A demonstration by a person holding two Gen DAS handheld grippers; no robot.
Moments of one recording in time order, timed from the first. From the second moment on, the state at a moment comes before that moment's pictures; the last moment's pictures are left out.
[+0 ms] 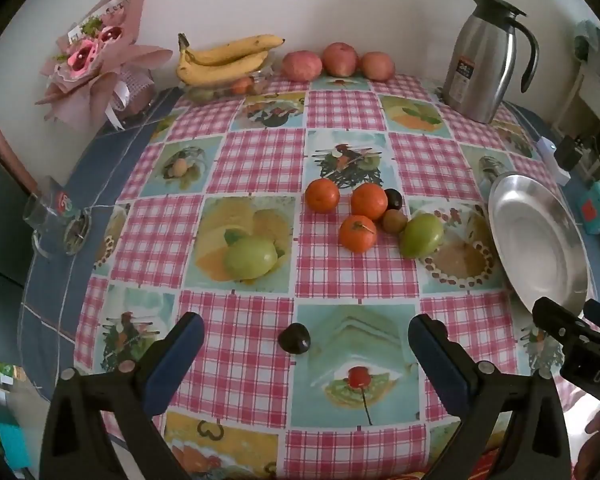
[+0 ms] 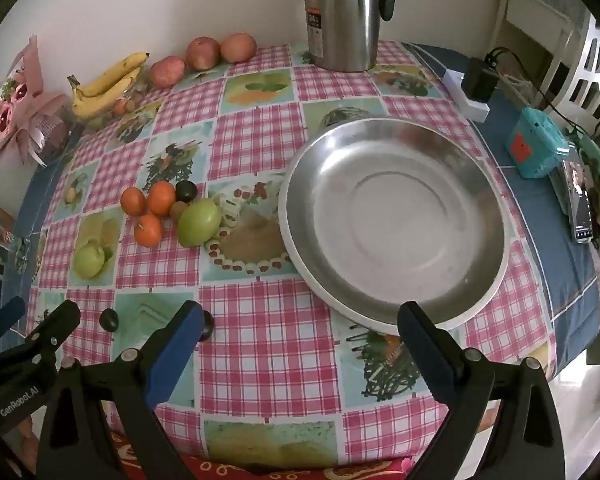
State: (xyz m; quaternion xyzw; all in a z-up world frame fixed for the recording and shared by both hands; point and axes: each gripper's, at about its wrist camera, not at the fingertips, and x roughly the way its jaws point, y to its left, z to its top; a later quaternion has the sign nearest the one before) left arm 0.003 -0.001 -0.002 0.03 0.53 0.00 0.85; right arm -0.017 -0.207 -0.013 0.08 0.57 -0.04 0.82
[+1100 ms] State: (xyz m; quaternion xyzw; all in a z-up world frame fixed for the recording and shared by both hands) left arm 0.001 0.006 -0.008 0.02 0.53 0.00 0.85; right arm -0.016 -0.208 -0.014 0.09 0.57 -0.04 0.81
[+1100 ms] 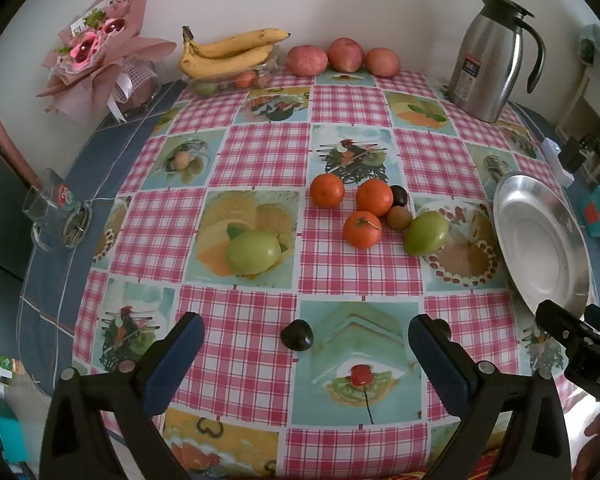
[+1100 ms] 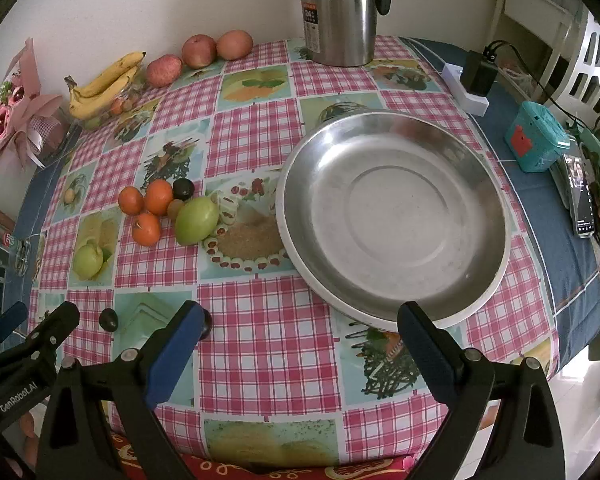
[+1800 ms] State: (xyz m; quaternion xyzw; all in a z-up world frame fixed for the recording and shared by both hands) left arm 0.001 0.007 -0.010 0.02 0.53 0.00 0.85; right arm -0.016 -0.209 -0.014 0.09 0.57 -0.04 0.81
